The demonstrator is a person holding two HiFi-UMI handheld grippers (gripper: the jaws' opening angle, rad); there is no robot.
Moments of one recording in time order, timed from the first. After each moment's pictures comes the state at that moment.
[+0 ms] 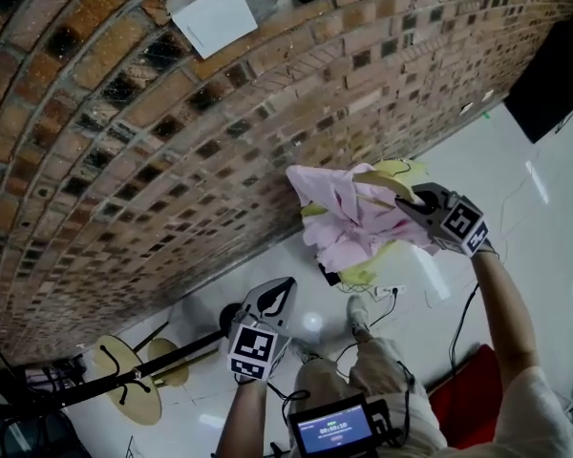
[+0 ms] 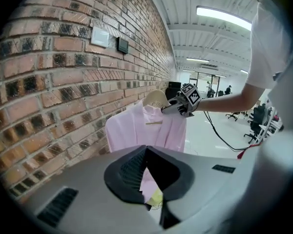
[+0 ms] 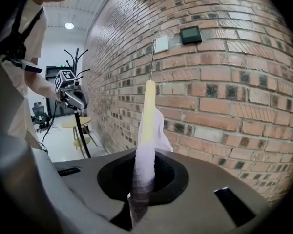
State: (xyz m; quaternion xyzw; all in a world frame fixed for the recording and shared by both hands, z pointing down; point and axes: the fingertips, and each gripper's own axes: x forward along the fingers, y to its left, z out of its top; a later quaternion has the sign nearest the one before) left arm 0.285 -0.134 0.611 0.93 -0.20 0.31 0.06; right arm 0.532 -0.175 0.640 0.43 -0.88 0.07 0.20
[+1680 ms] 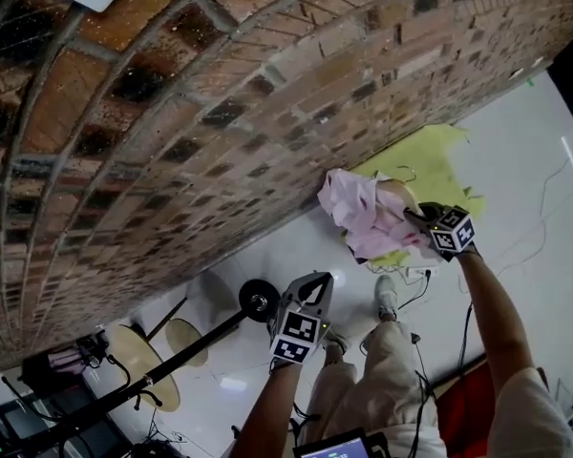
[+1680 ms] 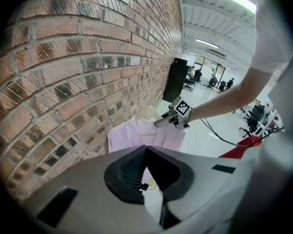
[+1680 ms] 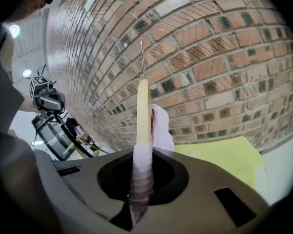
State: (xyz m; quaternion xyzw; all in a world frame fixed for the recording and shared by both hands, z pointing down) left arm 0.302 -0.214 0.852 0.88 -0.17 0.42 0.13; right arm 0.508 -0.256 1.036 0.41 -0.83 0.36 0.11
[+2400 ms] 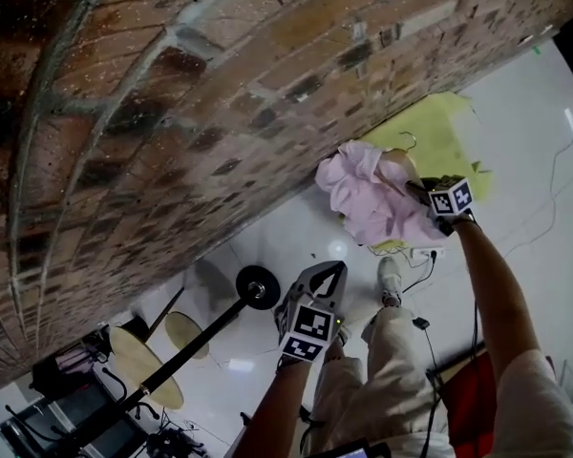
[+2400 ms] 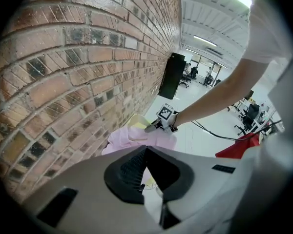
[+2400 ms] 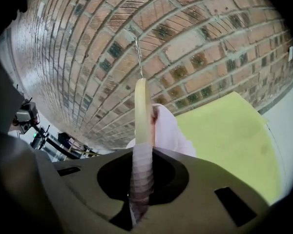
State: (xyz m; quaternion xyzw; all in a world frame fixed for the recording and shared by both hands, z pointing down) left arm 0.346 -0.240 0.960 0.87 -0.14 0.44 0.14; right arm 0.538 -0.304 1.222 0.43 -0.76 0.49 0.10
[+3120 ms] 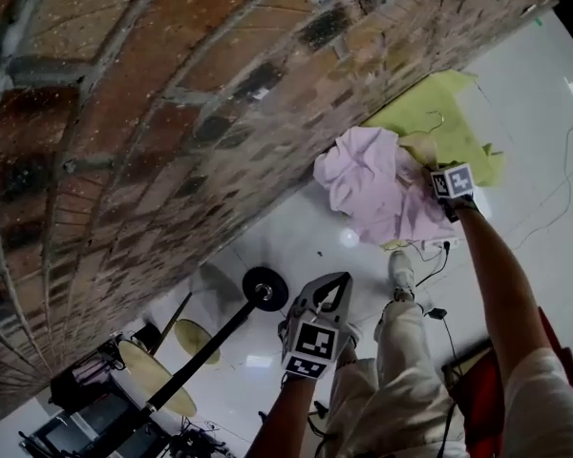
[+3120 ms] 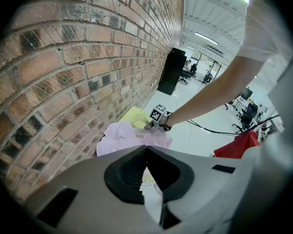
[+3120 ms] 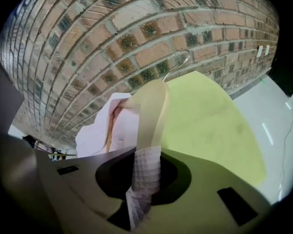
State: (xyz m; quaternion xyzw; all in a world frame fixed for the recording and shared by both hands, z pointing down) left arm 0.350 -0.234 1.031 0.86 -0.13 0.46 0.16; right arm 0.602 -0.295 1.376 0.54 -0.63 0.52 0.20
